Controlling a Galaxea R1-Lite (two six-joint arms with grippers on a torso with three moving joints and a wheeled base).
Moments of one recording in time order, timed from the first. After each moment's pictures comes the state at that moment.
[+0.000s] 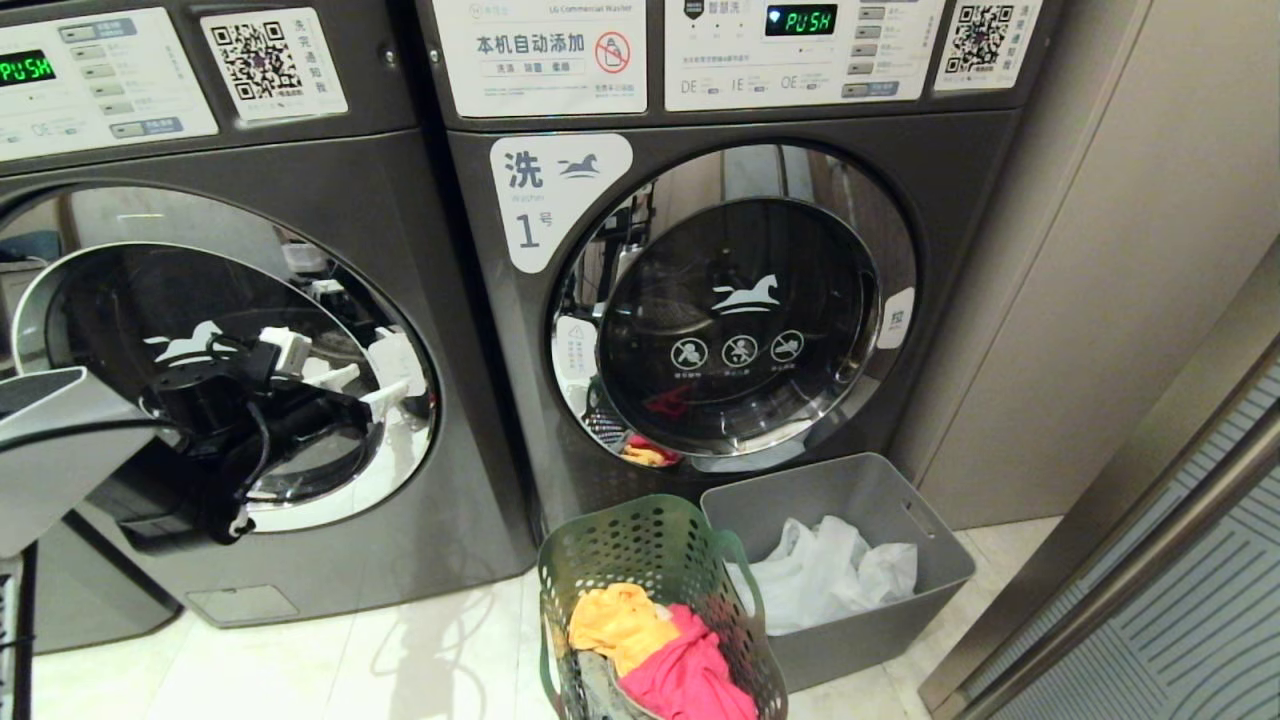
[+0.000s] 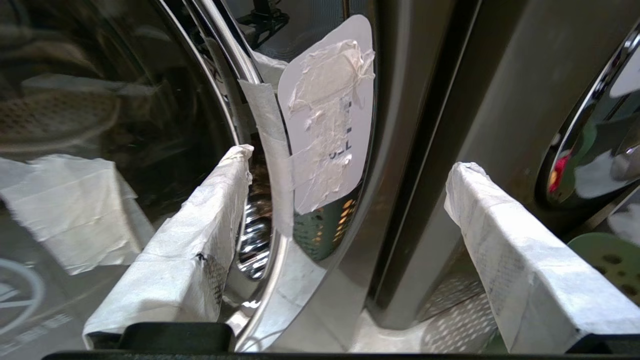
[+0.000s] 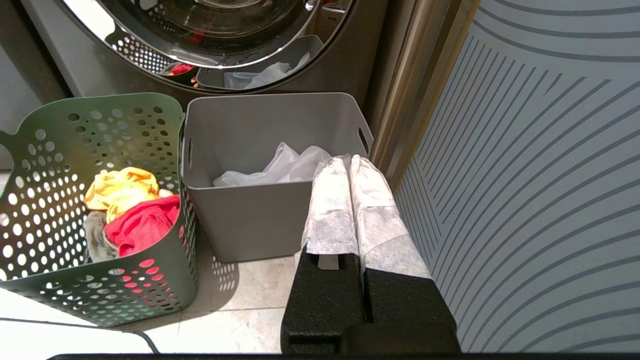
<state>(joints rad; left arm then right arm) 0.19 2.36 -1.18 -1.18 -0.59 0.07 0.00 0.00 0.00 0.00 0.03 -0.10</state>
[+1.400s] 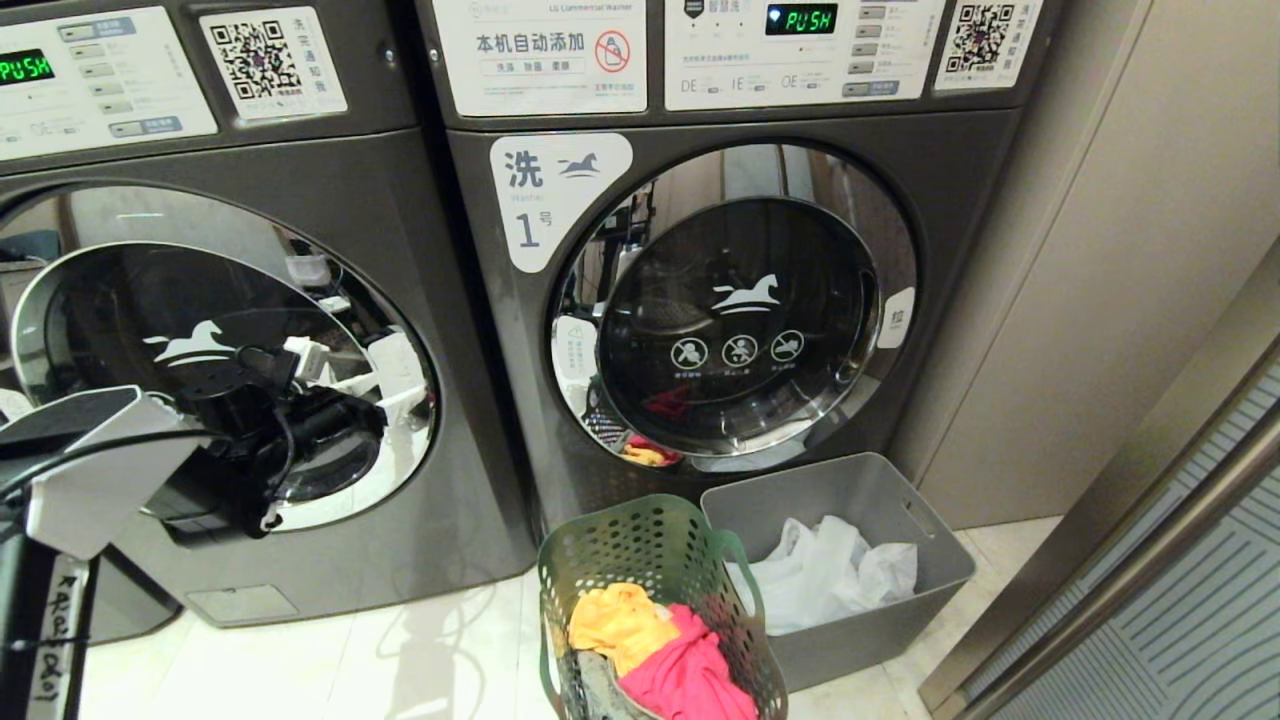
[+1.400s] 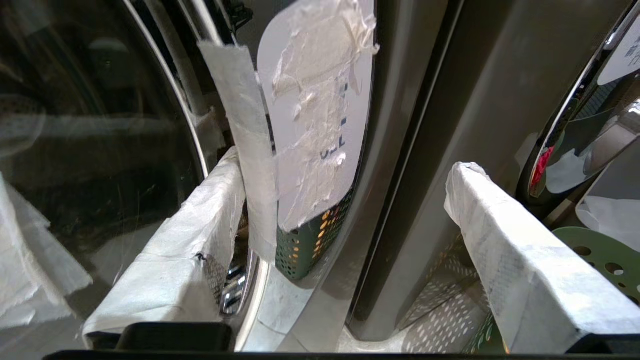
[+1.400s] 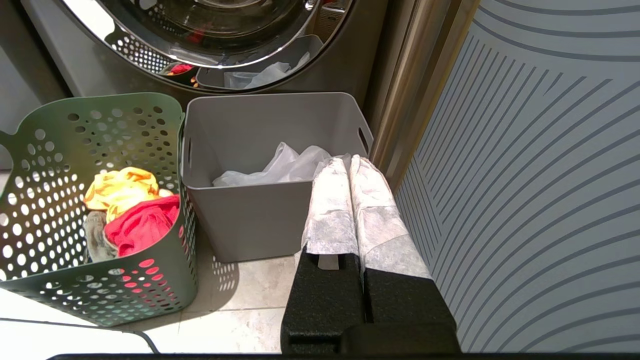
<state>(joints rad) 0.20 2.50 -1.36 -1.18 -0.72 0.00 0.00 0.00 0.00 0.00 0.03 -0.10</state>
